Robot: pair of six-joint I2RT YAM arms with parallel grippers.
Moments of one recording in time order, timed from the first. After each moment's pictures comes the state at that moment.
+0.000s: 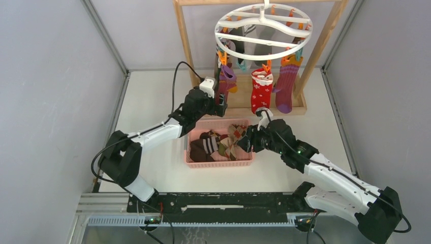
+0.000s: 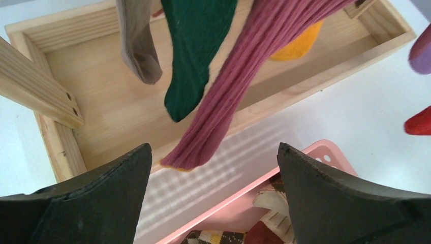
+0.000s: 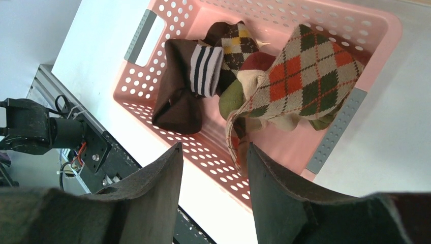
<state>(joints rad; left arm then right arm) -0.63 1.58 1.03 0.21 -0.07 -0.20 0.71 0.91 0.65 -0.24 -0.14 0.48</state>
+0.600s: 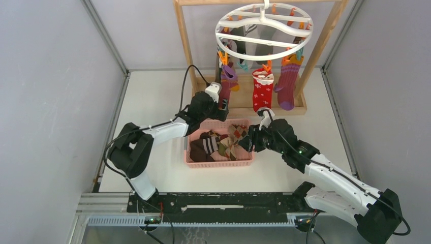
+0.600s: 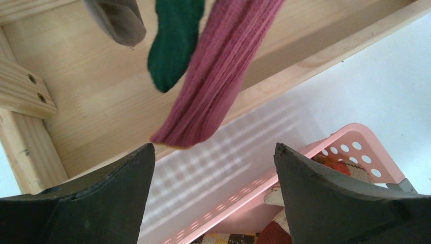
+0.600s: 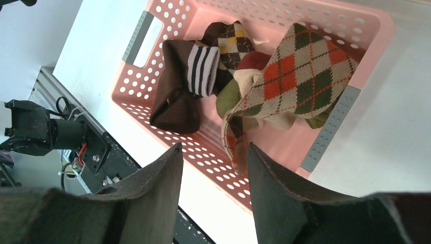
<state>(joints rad) -0.63 1.71 1.03 0.24 -0.04 -0.17 0.68 0.91 0.64 -0.24 -0.17 0.48</state>
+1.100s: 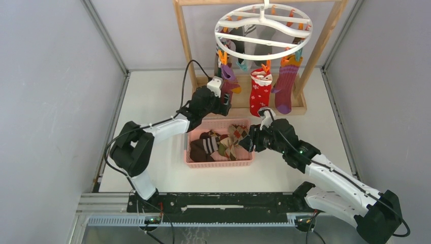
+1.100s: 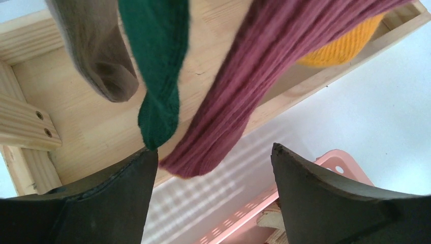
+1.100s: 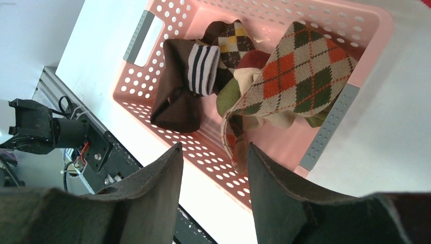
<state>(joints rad) -0.63 1.74 1.11 0.25 -0.02 -0.16 0.66 0.90 0.63 -0.24 -0.19 0.48</state>
